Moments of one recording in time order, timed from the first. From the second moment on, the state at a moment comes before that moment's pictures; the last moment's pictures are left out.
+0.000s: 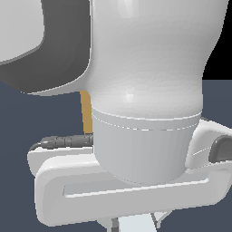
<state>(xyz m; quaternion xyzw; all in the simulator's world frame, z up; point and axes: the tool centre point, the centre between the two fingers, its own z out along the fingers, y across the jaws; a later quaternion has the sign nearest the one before) 0.022 -0.198 0.020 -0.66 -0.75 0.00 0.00</state>
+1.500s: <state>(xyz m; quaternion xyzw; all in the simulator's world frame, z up) 0.023 -0.040 0.063 -0.60 -0.80 0.00 0.00</state>
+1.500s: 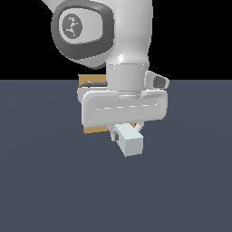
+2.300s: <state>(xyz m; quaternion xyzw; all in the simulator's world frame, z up) 0.000 0.032 0.062 -0.60 -0.80 0.00 0.00</state>
